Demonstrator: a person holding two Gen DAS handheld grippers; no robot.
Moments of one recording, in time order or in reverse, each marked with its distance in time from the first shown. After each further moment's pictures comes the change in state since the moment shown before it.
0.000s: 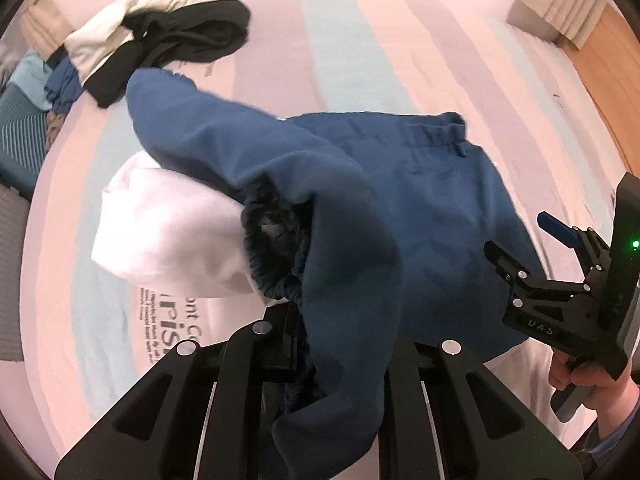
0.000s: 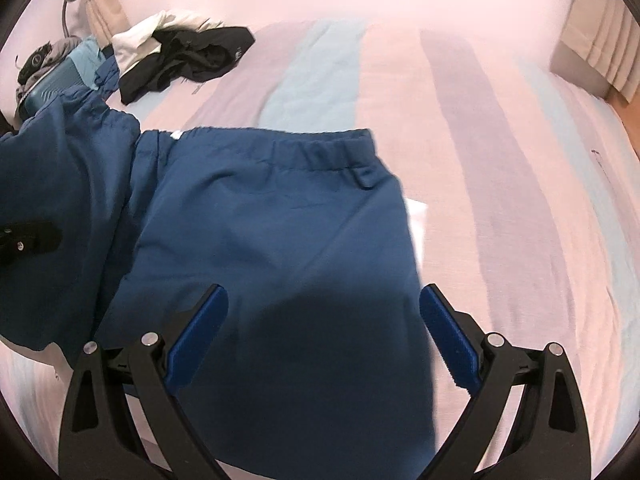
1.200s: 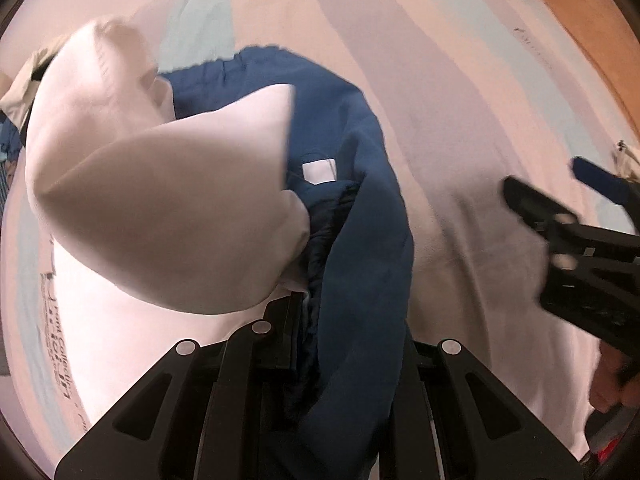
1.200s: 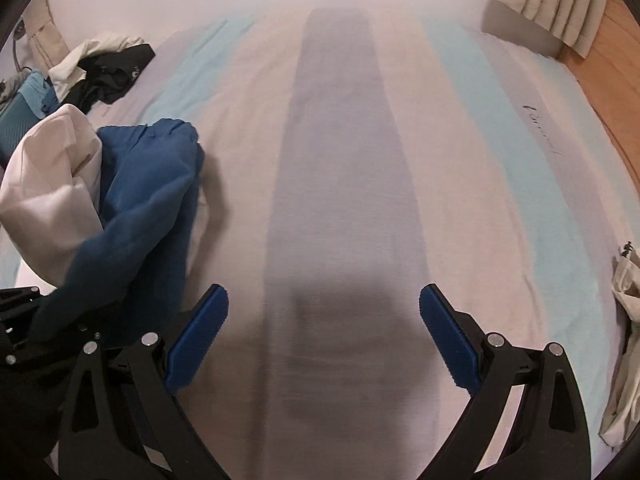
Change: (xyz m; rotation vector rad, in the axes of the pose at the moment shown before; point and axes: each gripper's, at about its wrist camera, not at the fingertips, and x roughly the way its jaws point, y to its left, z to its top) left arm 0.110 -0.197 0.028 0.094 0.079 0.030; right arm 0.003 -0.172 -0.005 0.094 0.048 -0.110
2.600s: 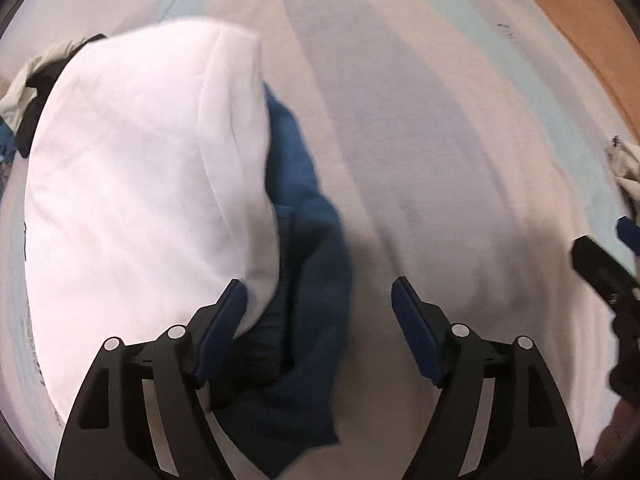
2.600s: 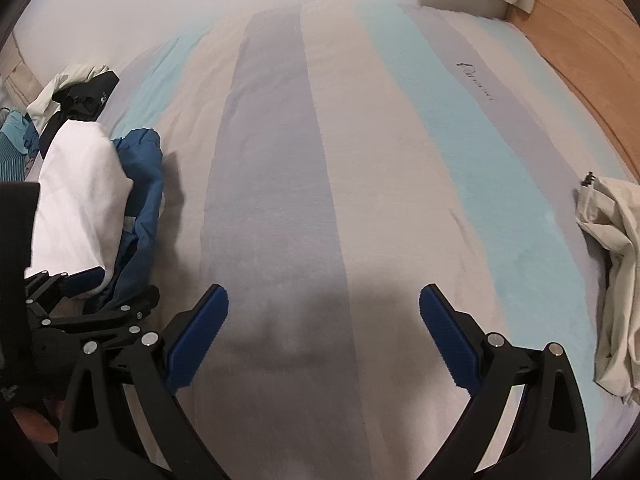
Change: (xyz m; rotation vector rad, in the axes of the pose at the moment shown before) left arm 0.001 -0.068 -0.006 0.005 -0.035 -0.021; right arm -0.044 -0.076 -0.053 0.145 -0.001 -0.030
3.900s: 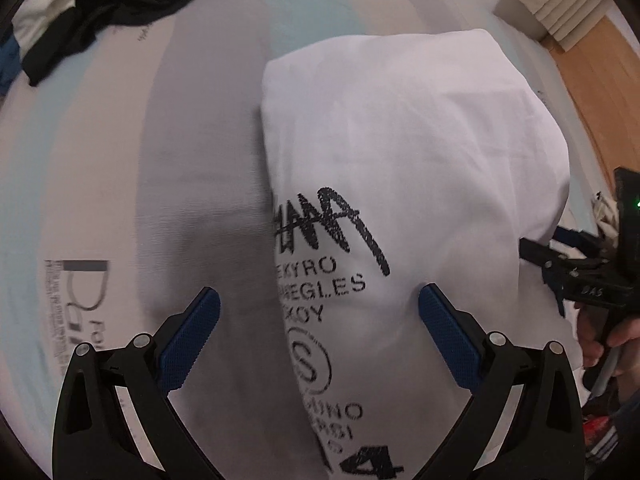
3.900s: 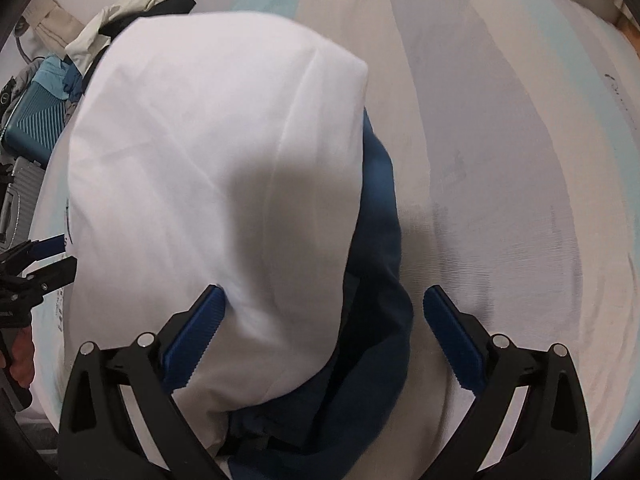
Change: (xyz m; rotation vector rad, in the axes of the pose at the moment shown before) left arm 0.006 0.303 0.011 -0.130 0.039 -0.227; right arm 0.093 0.187 0.038 -0.128 0.217 0.202
